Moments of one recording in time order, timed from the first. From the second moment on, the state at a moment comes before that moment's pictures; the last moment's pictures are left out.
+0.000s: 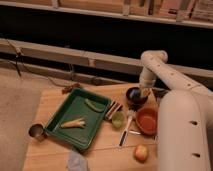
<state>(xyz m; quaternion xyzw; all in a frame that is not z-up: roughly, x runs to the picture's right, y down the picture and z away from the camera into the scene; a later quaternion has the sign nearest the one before) 0.250 0.051 0.888 -0.39 -0.04 0.00 0.92</state>
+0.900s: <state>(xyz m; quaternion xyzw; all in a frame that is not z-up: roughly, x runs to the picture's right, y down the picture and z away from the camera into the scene) 0.242 0.066 0.927 -0.43 0.00 -0.02 0.90</state>
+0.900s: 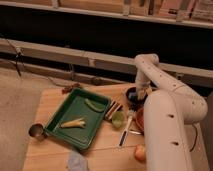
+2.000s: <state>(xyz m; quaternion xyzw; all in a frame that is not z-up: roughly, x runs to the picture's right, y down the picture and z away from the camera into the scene) 0.195 0.049 0.940 -0.41 -0.01 -0.10 0.91</state>
